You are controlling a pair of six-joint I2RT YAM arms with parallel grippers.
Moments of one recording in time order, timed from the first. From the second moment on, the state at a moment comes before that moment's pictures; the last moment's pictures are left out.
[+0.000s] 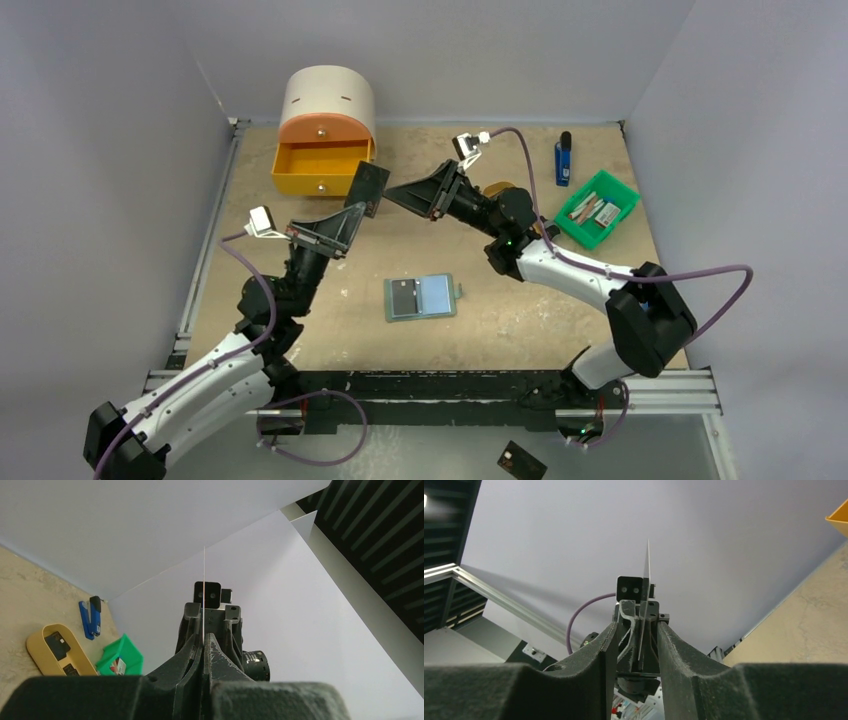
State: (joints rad) left arm -0.71 0.65 0.39 0.72 -0.28 -1.12; right arm 0.71 1.50 0.92 1.01 -0.47 1.32
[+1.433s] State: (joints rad) left arm -0.71 0.55 0.64 -0.19 -0.49 -1.09; right arm 0.66 1.26 1.14 -0.07 -0.44 0.68
